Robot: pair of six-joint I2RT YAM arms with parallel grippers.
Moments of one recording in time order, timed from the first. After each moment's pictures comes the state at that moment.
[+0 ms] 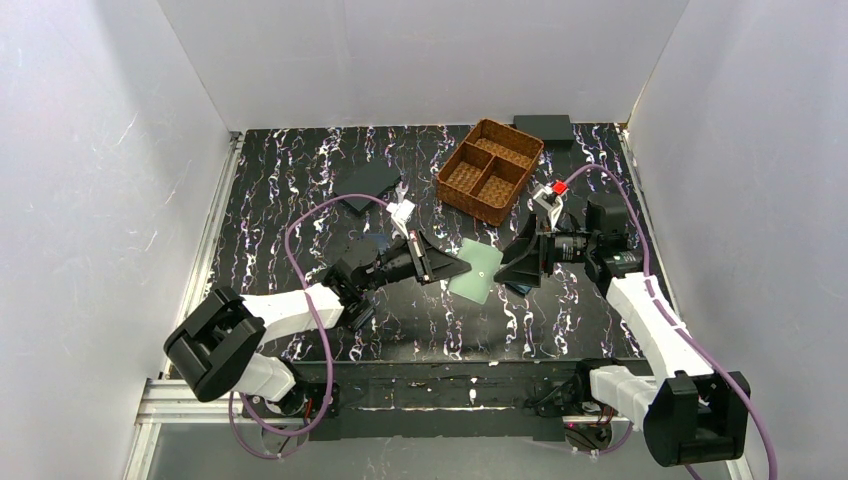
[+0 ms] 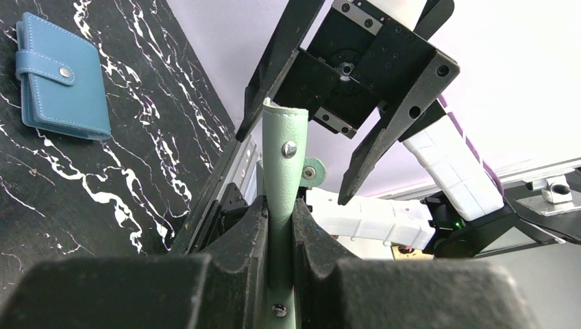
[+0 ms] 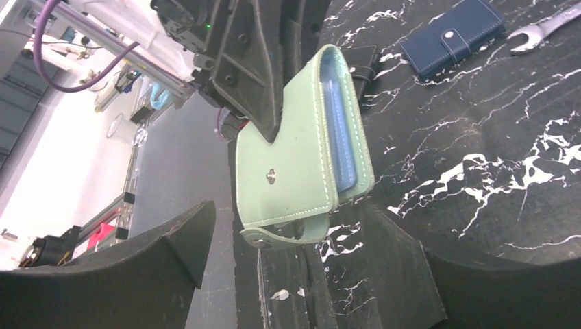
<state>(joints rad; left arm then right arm) -0.80 1.40 0.56 0.88 0.46 -1.17 0.15 1.04 0.72 -0.20 -1.33 0.14</state>
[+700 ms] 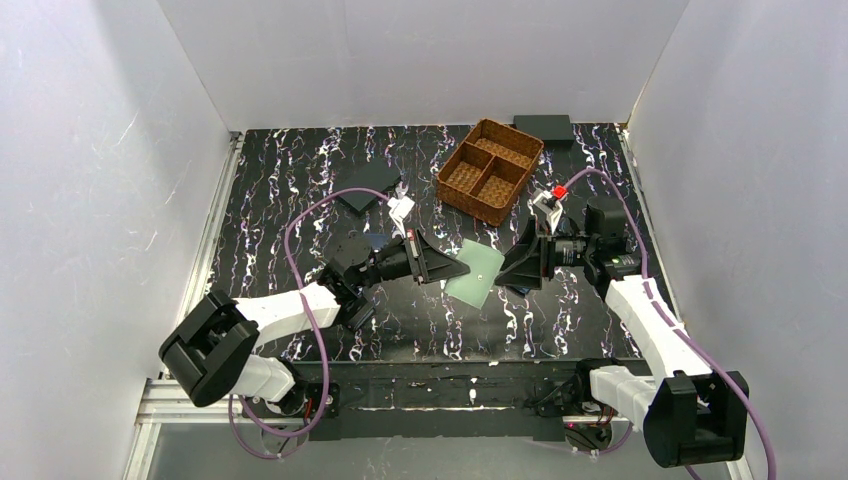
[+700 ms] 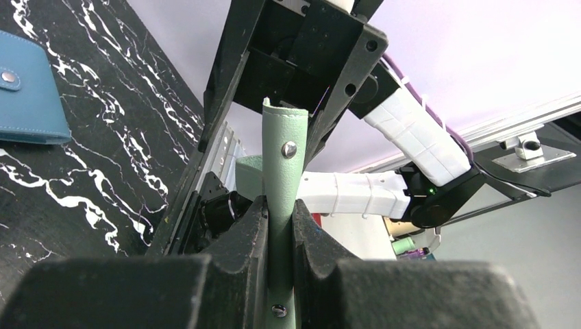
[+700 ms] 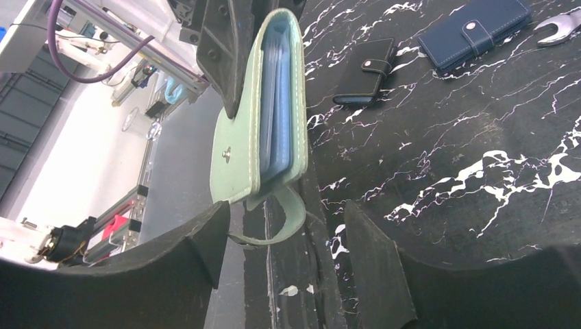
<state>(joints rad) -0.78 1.36 0.57 0.92 0.57 -1.17 0.15 1.03 0.69 -0.16 -1.39 0.16</state>
